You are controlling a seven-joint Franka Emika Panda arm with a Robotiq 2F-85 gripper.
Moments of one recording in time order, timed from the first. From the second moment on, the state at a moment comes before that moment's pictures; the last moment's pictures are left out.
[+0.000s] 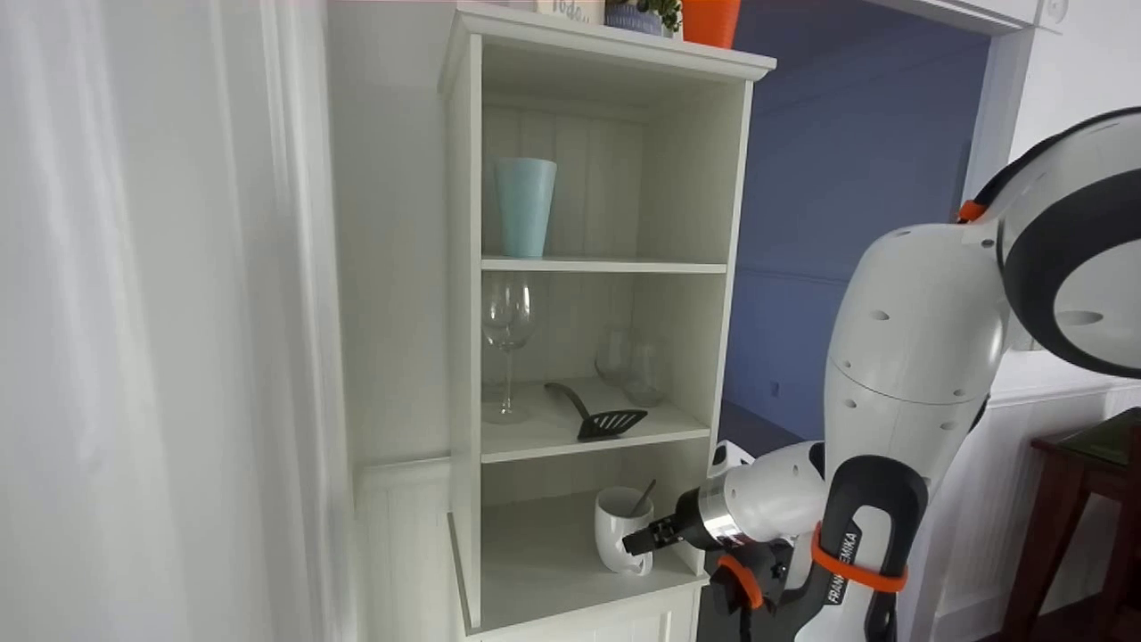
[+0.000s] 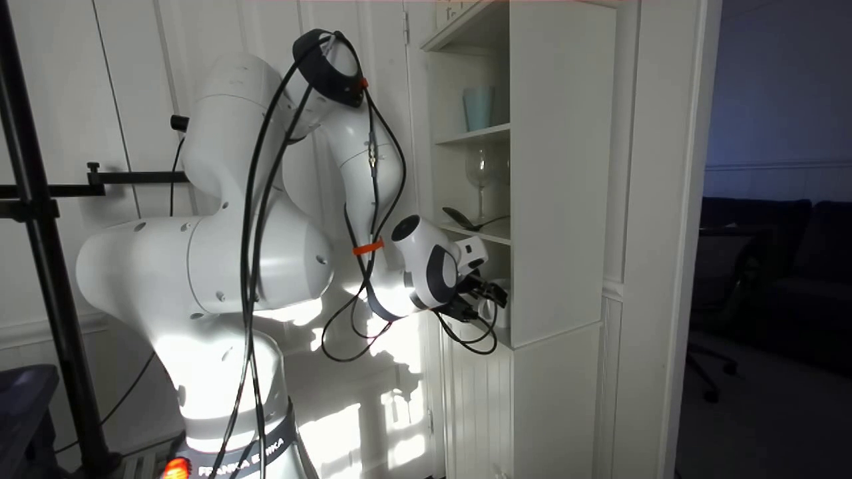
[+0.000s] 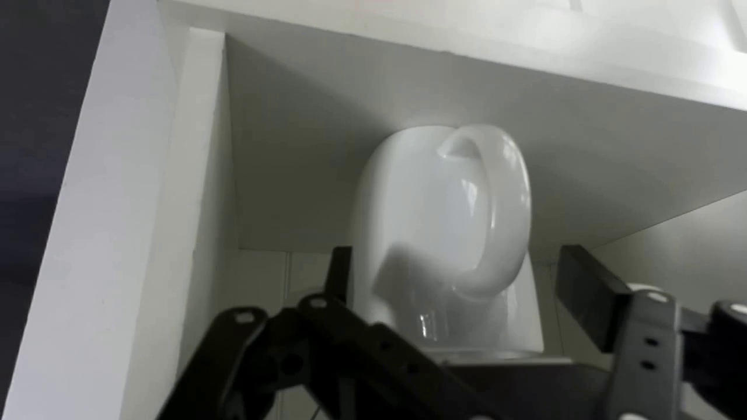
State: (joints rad) arm -2.07 -0.59 2.38 -2.55 -0.12 3.86 0.56
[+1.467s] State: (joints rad) arm -2.07 0.14 2.45 -2.64 -0.28 2.77 0.72
